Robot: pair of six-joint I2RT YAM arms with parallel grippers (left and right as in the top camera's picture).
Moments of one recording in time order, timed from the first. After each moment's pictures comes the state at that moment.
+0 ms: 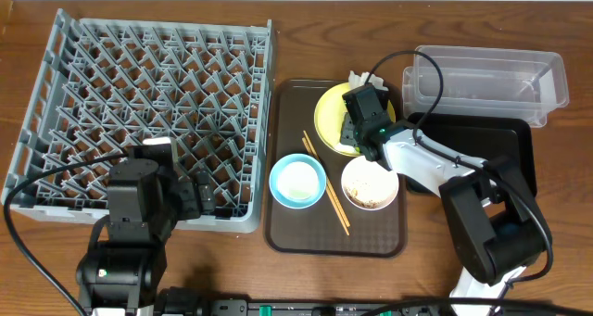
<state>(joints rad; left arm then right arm) -0.04 0.72 0.82 -0.89 -0.04 -0.14 0.48 1.91 1.07 -0.19 0.18 0.62</state>
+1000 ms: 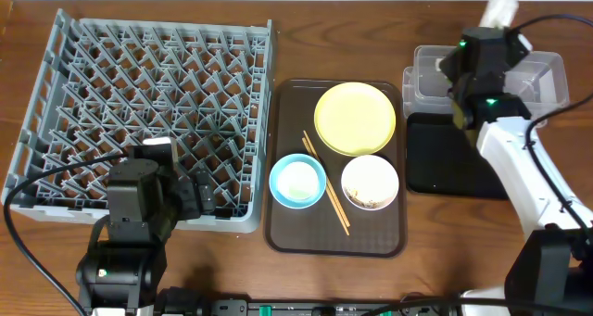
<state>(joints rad) -0.04 0.72 0.82 -0.89 -0.04 -0.14 0.08 1.62 1.19 -0.21 0.37 0.84</state>
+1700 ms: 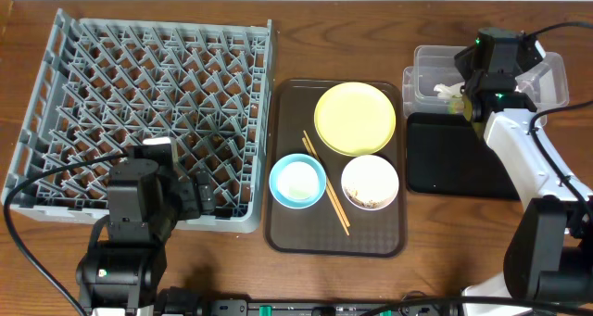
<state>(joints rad) -0.04 0.72 0.82 -0.89 -0.04 -0.14 0.00 1.72 1.19 -0.13 0.37 0.85</state>
